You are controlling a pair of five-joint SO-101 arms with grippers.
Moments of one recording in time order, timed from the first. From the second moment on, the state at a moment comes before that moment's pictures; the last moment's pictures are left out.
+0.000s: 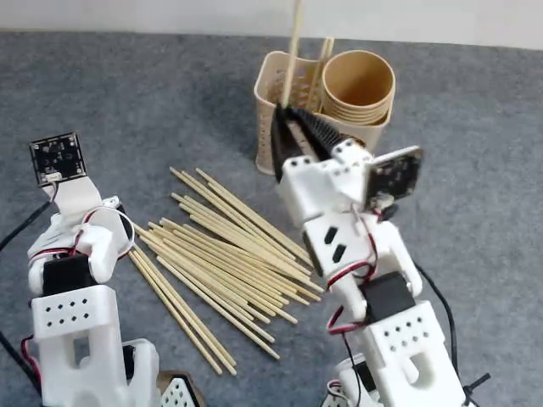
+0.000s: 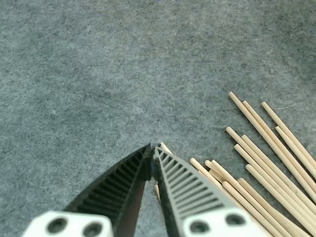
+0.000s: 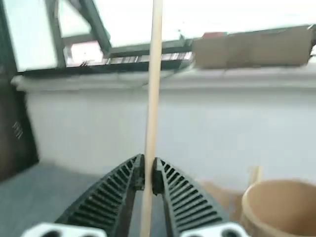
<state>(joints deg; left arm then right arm) -20.5 -56.5 58.0 51.6 8.3 -26.2 -57.3 52.3 2.2 -4.0</state>
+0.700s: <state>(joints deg) -21.2 -56.5 58.0 51.6 8.3 -19.6 -21.6 49.8 -32.5 -3.6</state>
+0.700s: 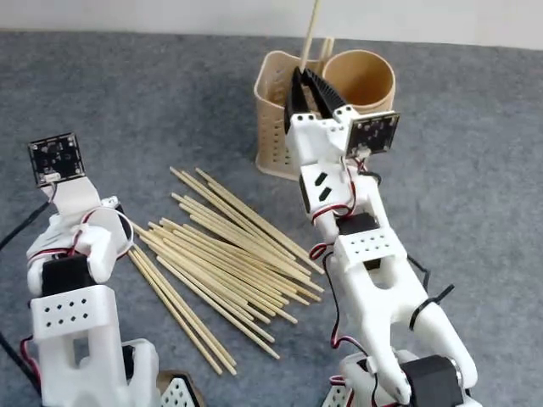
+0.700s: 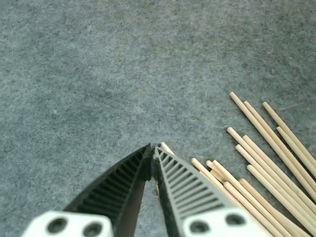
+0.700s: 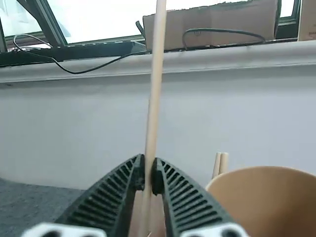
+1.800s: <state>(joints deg) -21.5 -56.5 58.0 51.6 8.3 -19.3 -12.0 40.8 -37.6 4.2</state>
